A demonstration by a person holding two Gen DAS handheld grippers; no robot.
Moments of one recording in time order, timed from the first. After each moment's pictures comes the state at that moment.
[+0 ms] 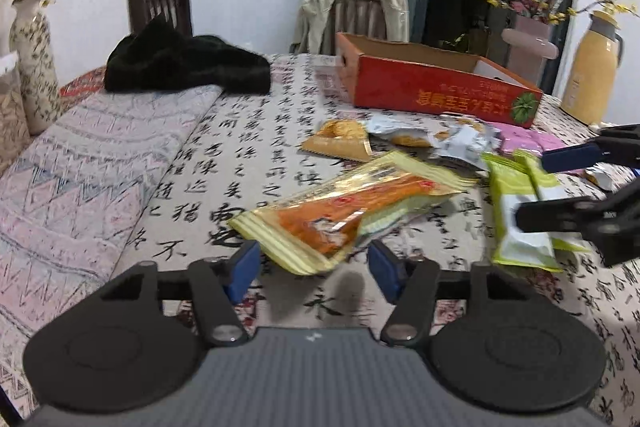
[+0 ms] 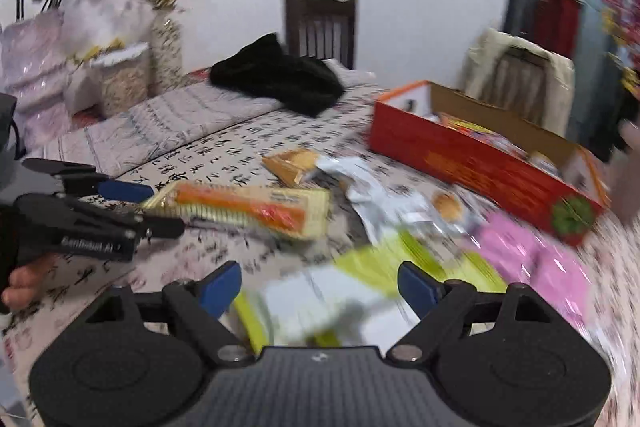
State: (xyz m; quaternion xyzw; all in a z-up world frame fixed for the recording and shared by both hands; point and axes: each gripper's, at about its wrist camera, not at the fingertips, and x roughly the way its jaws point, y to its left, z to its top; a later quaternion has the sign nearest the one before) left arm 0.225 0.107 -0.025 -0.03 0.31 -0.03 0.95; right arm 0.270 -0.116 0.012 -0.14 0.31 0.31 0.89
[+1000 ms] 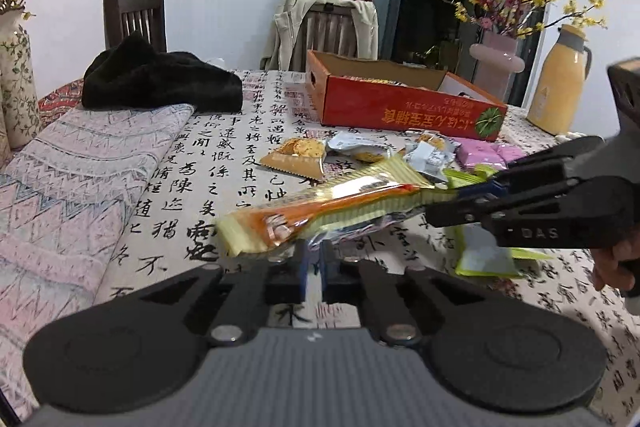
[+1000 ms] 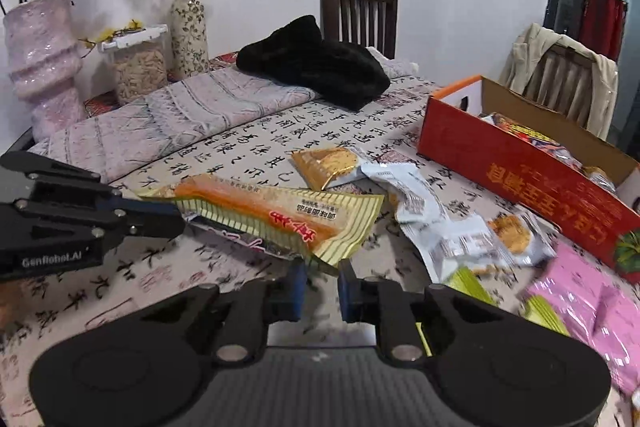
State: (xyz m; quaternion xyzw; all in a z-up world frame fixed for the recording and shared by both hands) left arm 0.204 0.103 -0.009 -0.03 0.28 -0.08 0.95; right arm 0.277 -0.099 0.006 -0.13 0.32 0.34 0.88
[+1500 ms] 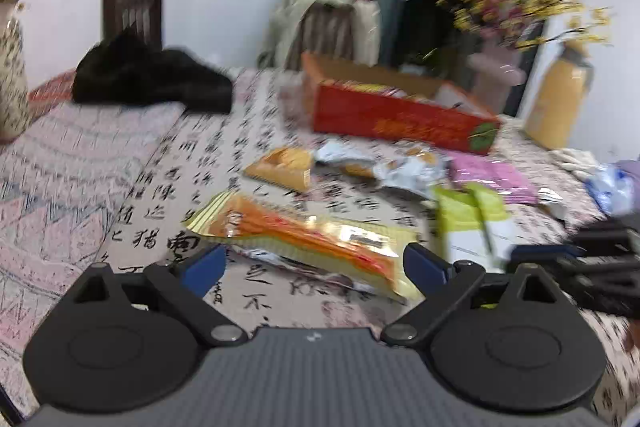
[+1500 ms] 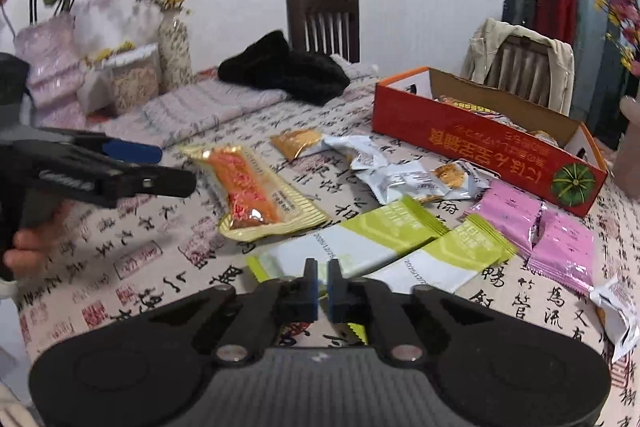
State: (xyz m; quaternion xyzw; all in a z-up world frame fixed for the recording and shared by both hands) left arm 0.229 0.095 0.000 -0.06 0.31 -0.07 0.95; right arm 0.227 -0.162 0.008 -0.08 0.31 0.31 0.90
